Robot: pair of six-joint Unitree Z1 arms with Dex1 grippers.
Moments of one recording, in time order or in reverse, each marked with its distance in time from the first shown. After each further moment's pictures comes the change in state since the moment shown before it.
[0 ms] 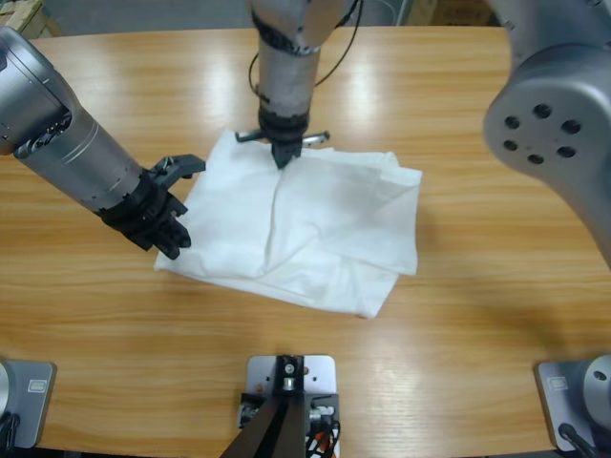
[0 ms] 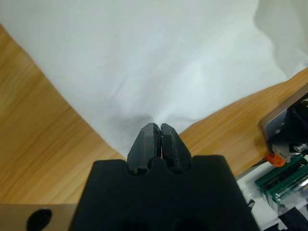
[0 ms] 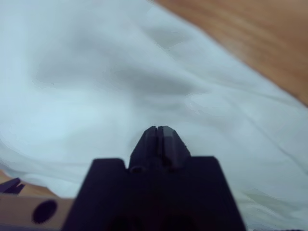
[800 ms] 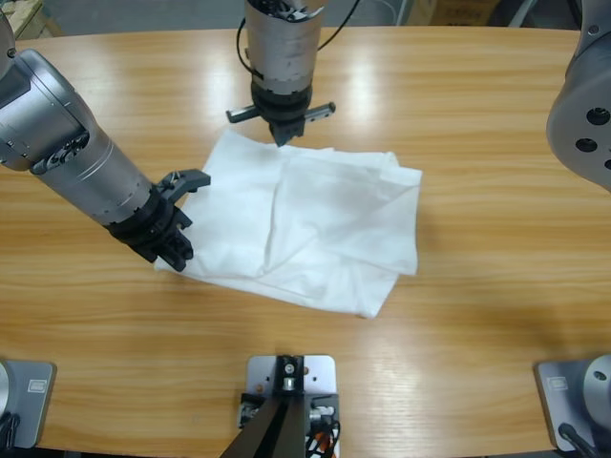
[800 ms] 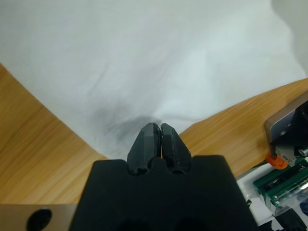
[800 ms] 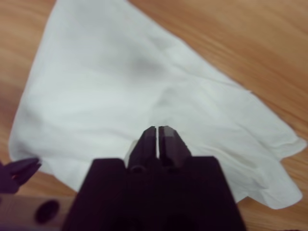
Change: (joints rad) arm 0 -0.025 0.026 0.025 -0.014 0.000 -0.043; arm 1 0.052 -0.123 0.021 0.005 -0.173 0.021
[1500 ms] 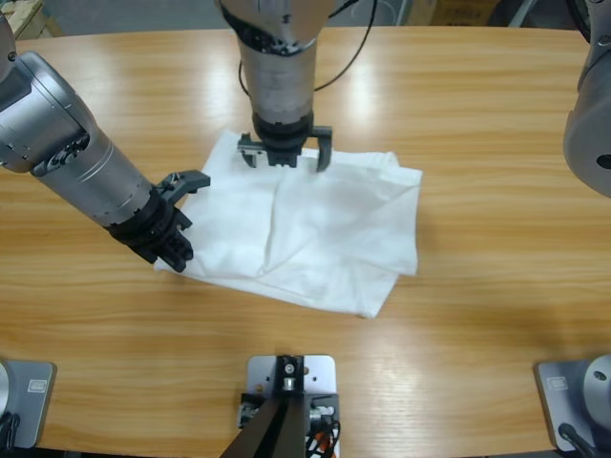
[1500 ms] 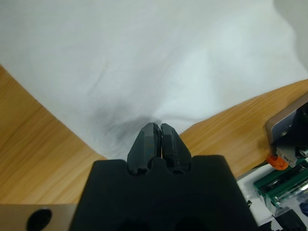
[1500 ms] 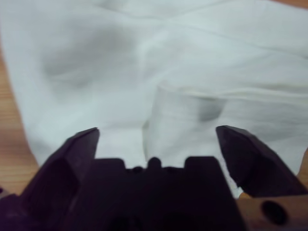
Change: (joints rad) arm 0 0.000 0.000 0.010 -0.010 0.000 -0.003; arm 1 0.044 -0.024 0.124 0.000 0.010 0.533
